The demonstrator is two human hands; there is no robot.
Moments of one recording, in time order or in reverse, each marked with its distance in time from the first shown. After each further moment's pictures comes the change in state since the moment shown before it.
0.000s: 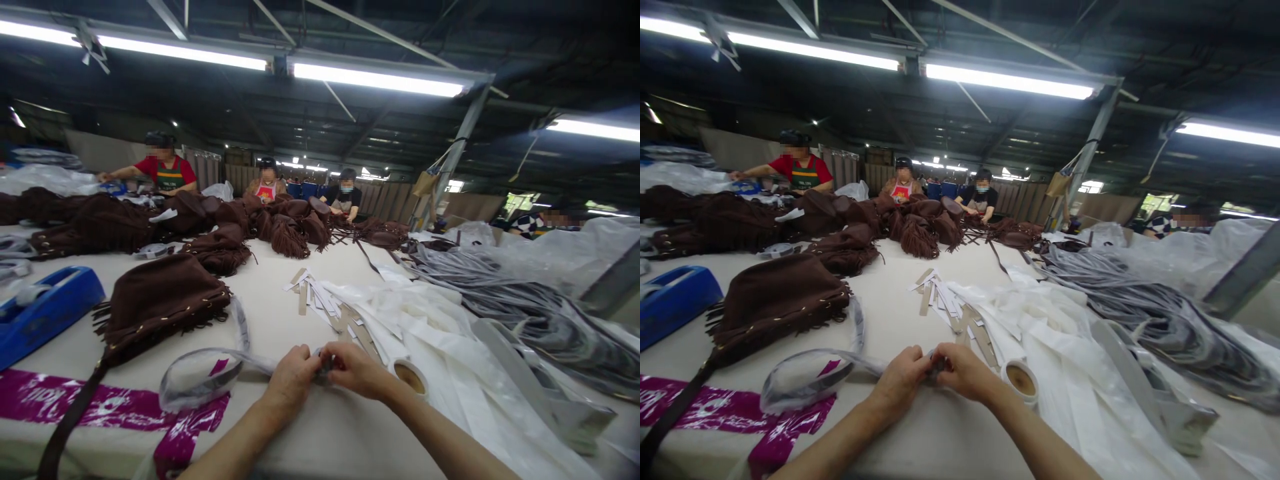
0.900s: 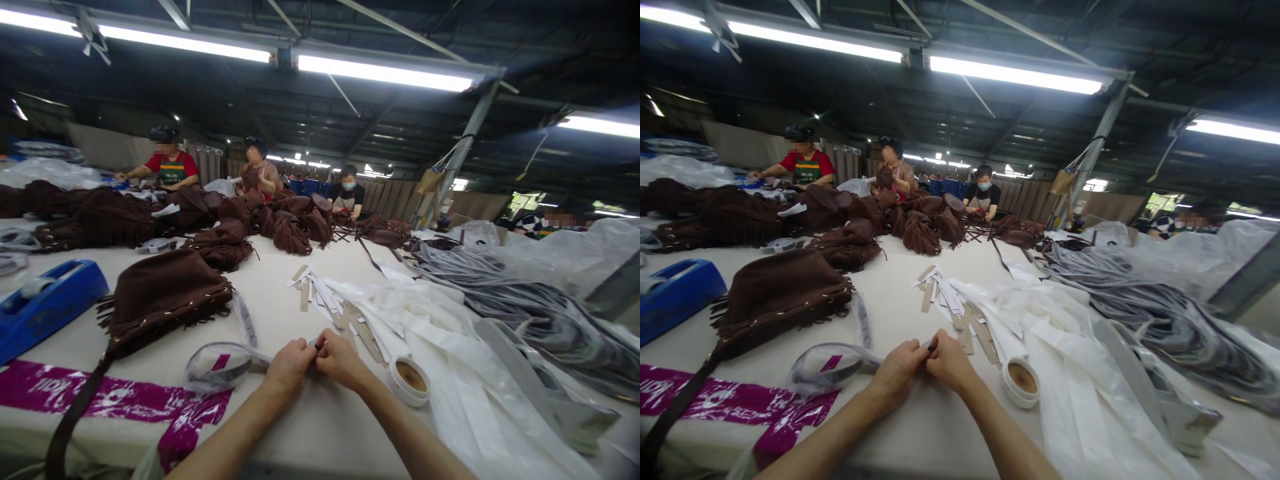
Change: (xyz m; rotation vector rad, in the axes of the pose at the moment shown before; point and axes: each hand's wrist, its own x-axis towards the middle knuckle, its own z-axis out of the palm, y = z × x) left_hand 0.000 -0.009 -0.010 0.038 -0.023 -0.042; right_hand 0.021 -0.018 0.022 -0.083 0.131 0.259
